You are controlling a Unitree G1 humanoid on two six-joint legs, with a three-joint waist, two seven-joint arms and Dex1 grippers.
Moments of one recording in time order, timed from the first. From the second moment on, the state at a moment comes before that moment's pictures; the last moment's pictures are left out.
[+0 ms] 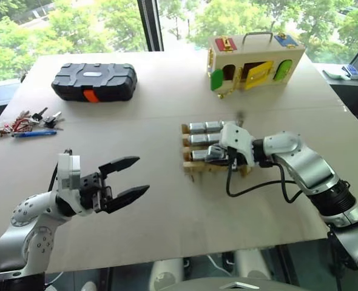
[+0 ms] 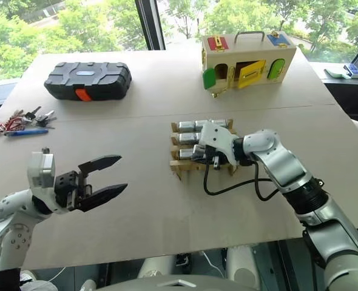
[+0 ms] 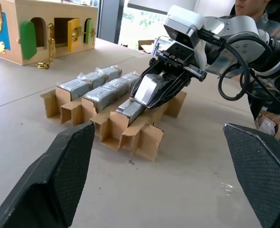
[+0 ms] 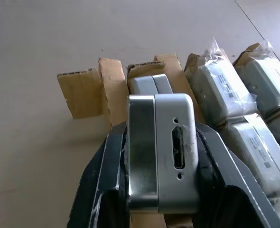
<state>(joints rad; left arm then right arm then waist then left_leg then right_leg) 0.16 0.67 0.40 -0.30 -0.78 0.31 -1.24 -0.65 -0.55 0.41 -0.11 0.18 0.49 0.99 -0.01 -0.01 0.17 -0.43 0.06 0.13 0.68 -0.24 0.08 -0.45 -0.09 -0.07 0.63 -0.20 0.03</state>
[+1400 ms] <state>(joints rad) 0.23 0.67 0.42 -0.35 -0.81 0.31 -1.20 -0.71 -0.56 0.39 0.07 0.08 0.27 1.17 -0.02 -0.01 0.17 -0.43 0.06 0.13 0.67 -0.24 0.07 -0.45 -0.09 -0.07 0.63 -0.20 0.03</state>
